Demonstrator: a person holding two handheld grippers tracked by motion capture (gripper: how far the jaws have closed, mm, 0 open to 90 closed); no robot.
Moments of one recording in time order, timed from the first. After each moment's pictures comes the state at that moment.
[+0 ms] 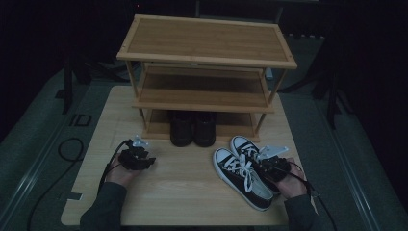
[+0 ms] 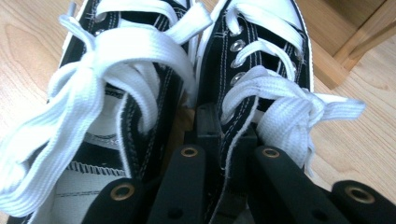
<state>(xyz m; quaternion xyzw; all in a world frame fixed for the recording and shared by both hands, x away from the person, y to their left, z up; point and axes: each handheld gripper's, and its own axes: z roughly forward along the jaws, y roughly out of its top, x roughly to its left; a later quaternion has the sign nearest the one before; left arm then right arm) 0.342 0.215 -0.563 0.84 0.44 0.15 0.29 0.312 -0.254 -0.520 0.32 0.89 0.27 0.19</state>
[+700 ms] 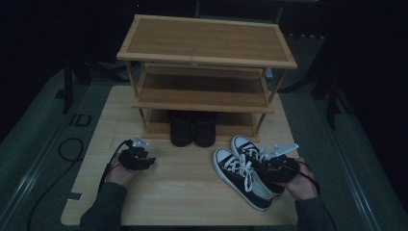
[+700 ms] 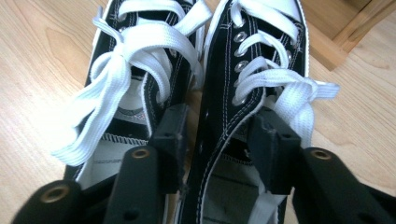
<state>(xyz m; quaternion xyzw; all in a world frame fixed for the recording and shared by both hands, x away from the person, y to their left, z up) 0.342 0.214 -0.563 0.84 0.44 0.15 0.29 0.303 -0.270 -0.498 0.34 0.89 0.27 0.15</state>
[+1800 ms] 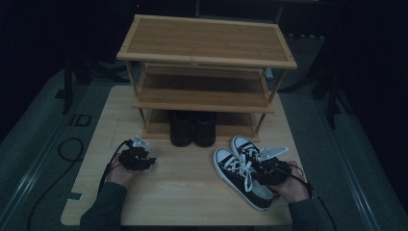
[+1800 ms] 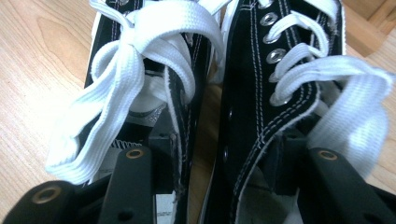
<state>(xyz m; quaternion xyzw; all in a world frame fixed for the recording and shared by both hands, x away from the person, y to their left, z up) 0.342 0.214 -0.563 0.84 0.44 0.15 0.29 0.303 -0.253 -0.517 0.35 0.89 0.25 0.14</state>
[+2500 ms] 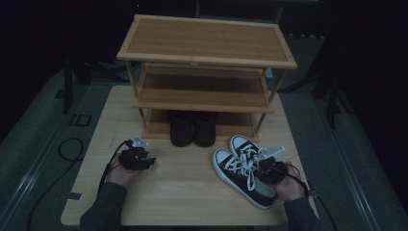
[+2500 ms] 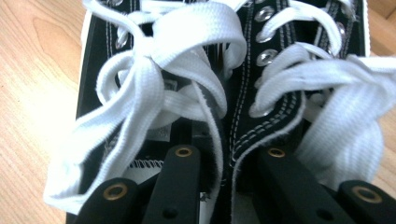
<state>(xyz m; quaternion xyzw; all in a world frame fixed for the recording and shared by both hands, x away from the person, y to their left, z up) 0.341 0.215 -0.563 0.84 0.44 0.15 0.29 0.309 -0.248 -0.526 0.35 0.89 0.25 0.13</state>
